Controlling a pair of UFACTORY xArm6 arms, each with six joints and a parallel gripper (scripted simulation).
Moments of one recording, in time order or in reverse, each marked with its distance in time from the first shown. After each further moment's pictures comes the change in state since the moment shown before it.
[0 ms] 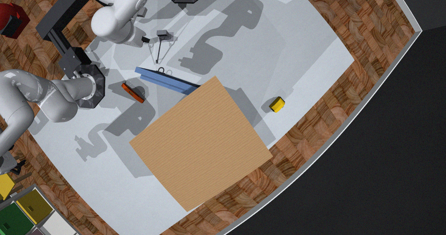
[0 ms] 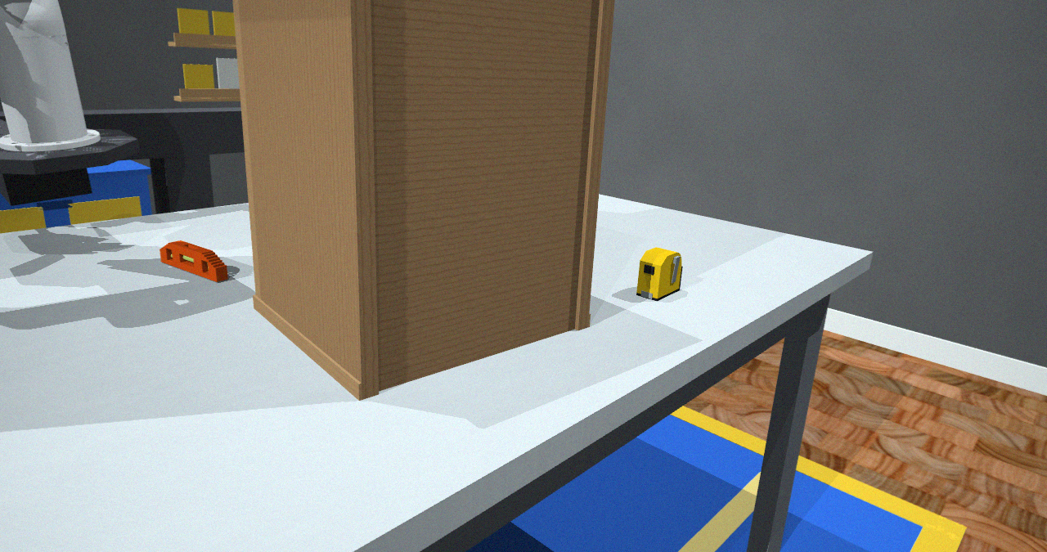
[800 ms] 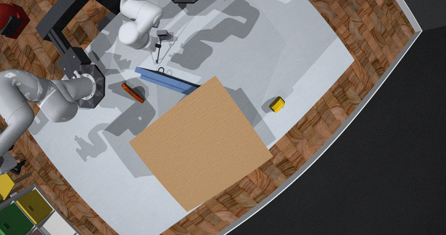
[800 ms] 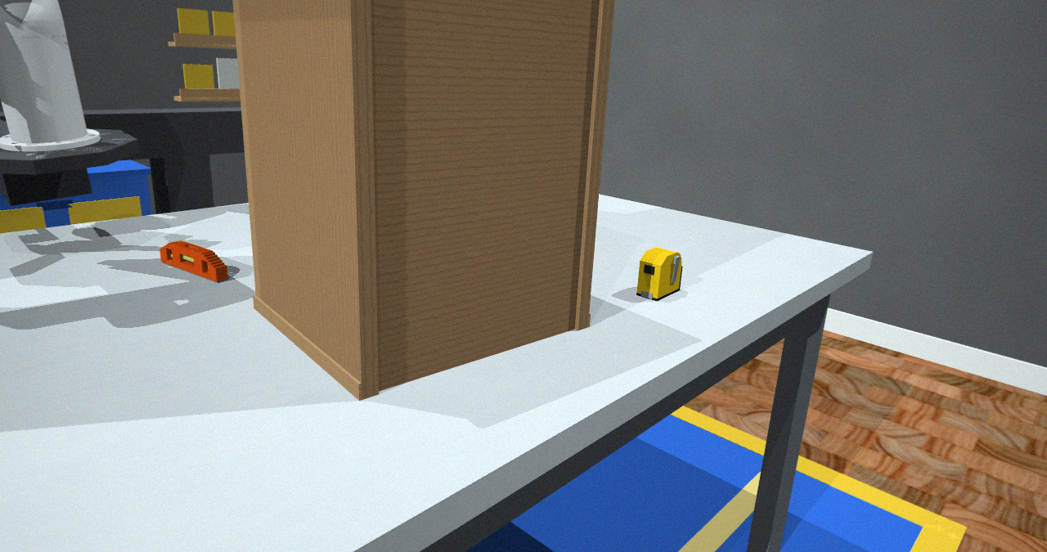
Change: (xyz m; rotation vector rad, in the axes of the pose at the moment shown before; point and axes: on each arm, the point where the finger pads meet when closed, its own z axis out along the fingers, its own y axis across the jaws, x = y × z) left arm 0.008 0.000 0.180 0.001 0.006 0.001; right arm 0.000 0.000 0.000 0.000 0.000 0.000
